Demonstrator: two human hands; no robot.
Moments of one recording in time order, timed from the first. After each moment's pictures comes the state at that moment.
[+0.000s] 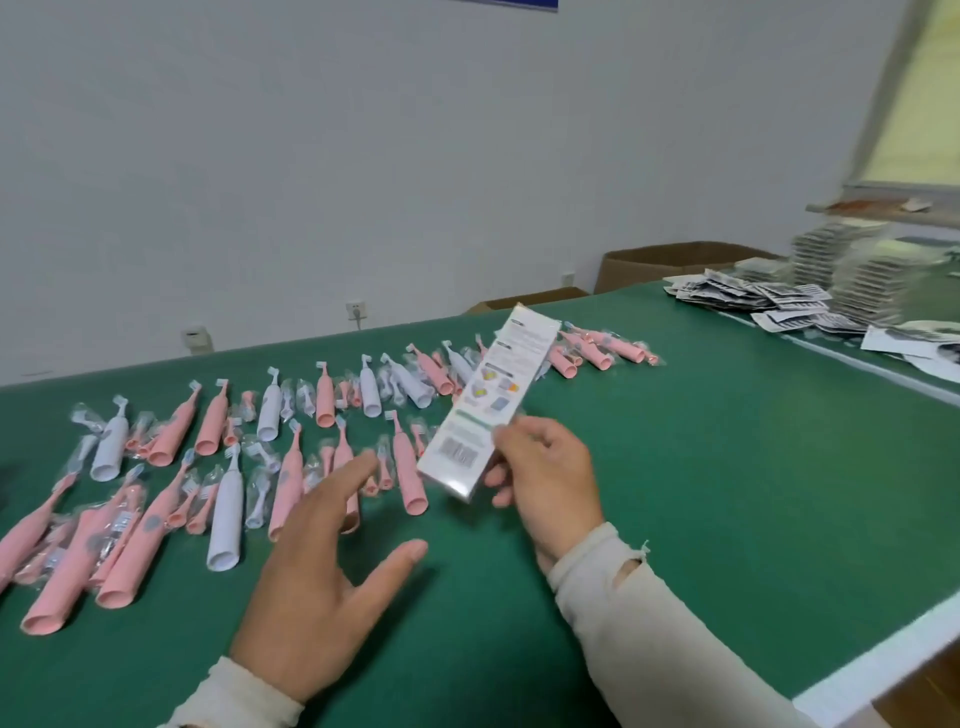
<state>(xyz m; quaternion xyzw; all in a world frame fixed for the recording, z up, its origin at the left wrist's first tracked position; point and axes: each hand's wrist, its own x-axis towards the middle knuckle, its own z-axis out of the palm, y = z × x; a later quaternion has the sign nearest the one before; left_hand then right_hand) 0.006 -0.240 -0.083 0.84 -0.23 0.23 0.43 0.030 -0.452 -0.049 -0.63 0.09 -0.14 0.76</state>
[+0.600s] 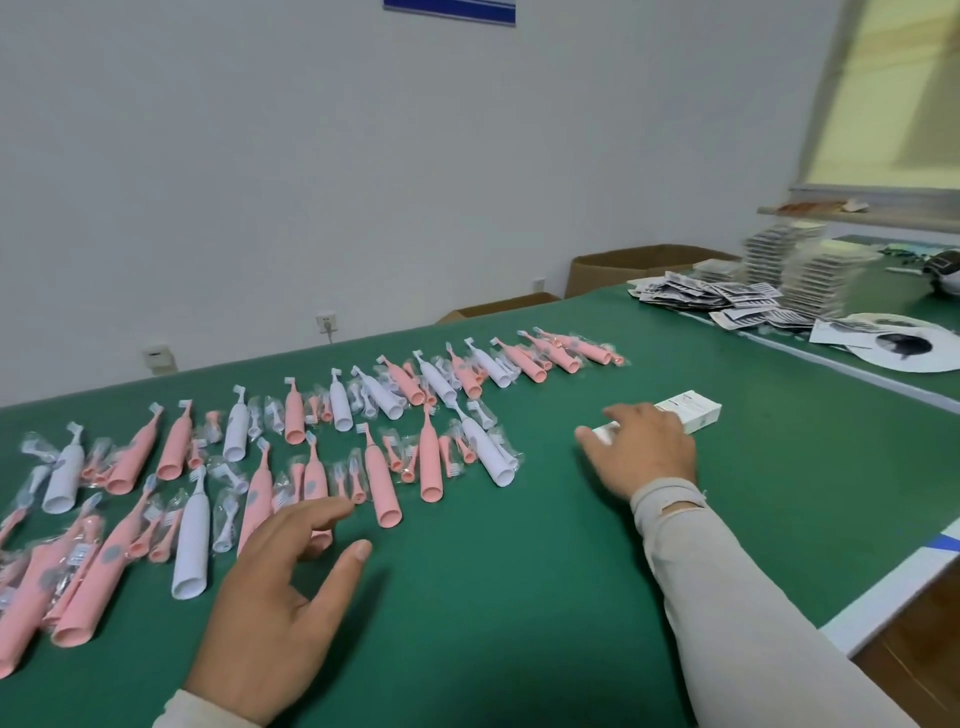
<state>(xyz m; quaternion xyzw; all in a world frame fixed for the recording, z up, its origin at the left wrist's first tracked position) -0.001 -0.241 -0.082 0.83 -0.20 0.22 0.47 0.058 -0.597 -0.061 -0.94 0.27 -0.18 0.08</state>
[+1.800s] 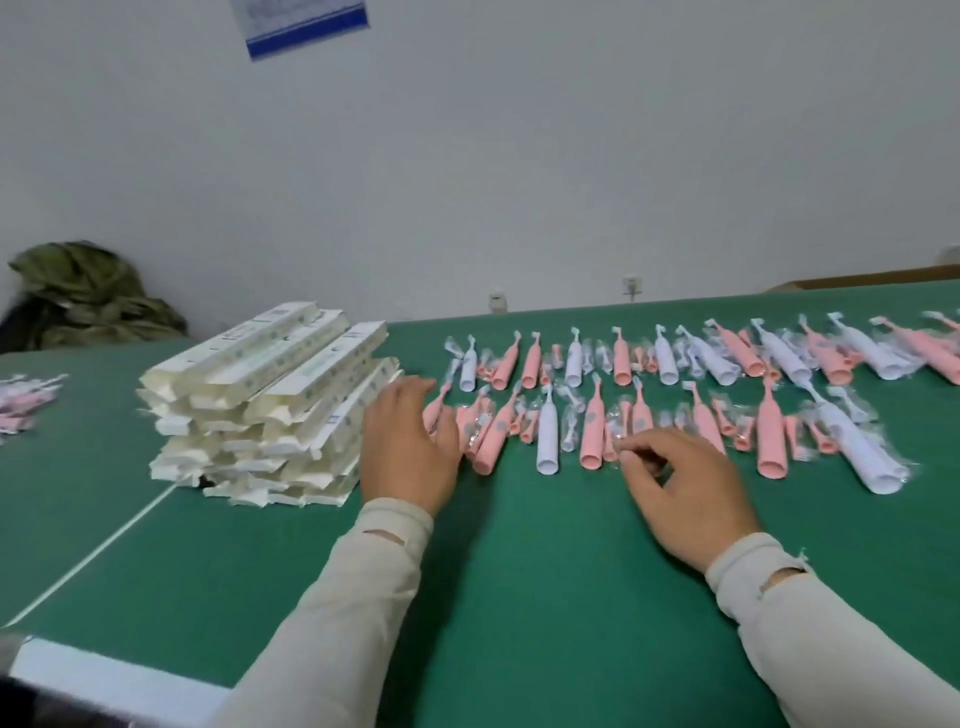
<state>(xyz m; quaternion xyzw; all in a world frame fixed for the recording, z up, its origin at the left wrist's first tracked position) -0.028 -0.091 -0.036 0.88 0.13 0.41 0.21 0.033 -0.348 -0.083 -0.86 -0.21 -0.19 0.43</state>
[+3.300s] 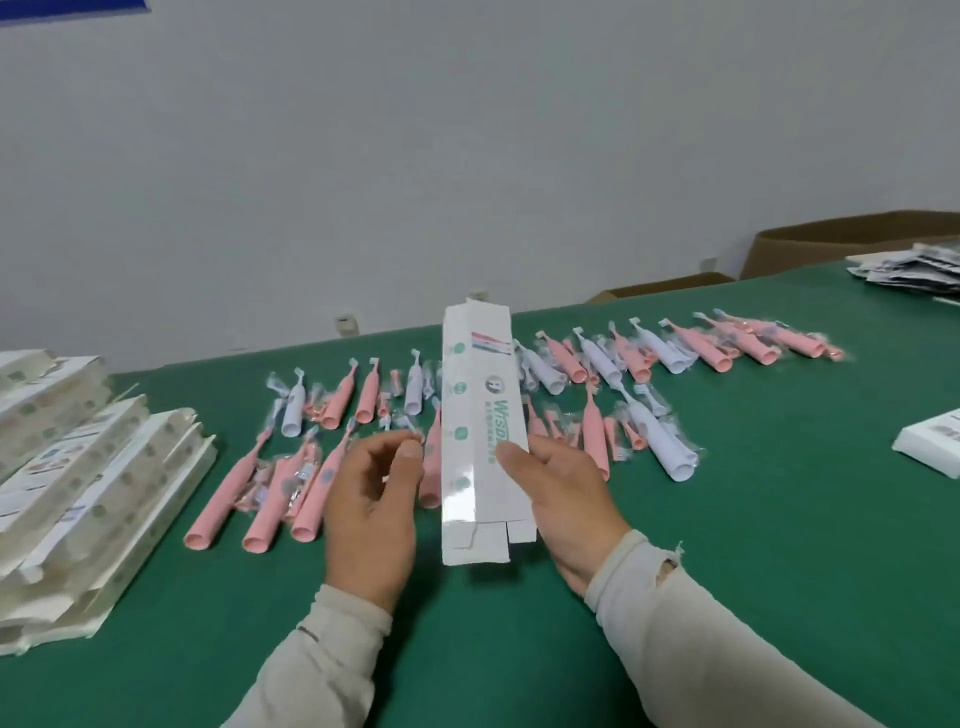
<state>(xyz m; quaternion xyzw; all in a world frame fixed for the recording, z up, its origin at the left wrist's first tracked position) 0.021 -0.206 -0.066 0.67 -0.02 0.28 0.69 0.041 -0.364 -0.066 -0.59 -0.10 0.03 0.80</state>
